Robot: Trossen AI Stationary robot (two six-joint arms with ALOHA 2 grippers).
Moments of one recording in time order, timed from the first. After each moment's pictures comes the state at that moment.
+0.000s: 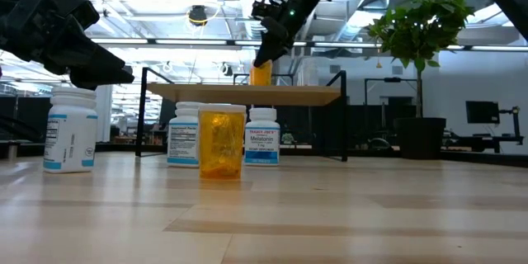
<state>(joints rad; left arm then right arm) -0.25 0.25 0.07 -0.14 -0.38 -0.31 -0.43 2.00 1.93 -0.74 0.00 -0.34</state>
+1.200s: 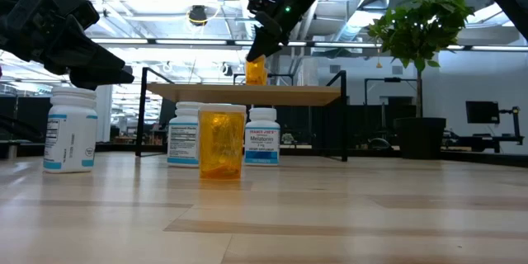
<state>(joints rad) -0.25 0.25 0.07 -0.14 -0.38 -0.31 -0.41 2.00 1.93 -0.67 0.00 -0.32</state>
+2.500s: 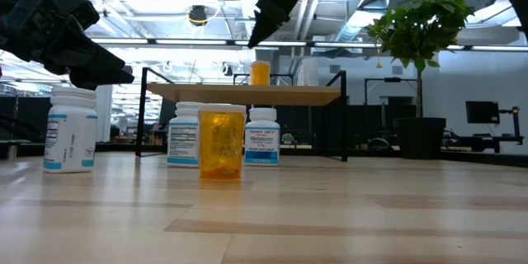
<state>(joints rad) -0.25 0.25 0.07 -0.14 -0.38 -0.31 -0.26 1.95 1.93 -0.74 0.27 -0.42</state>
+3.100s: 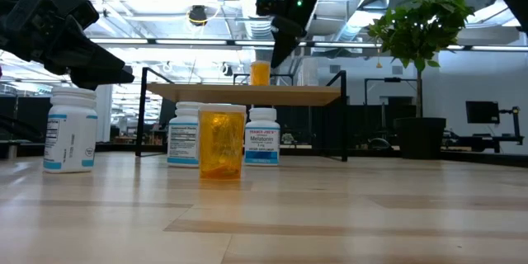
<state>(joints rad) -0.25 0.25 0.07 -0.14 -0.38 -0.29 -0.32 1.97 1.93 -0.95 0.25 -0.31</state>
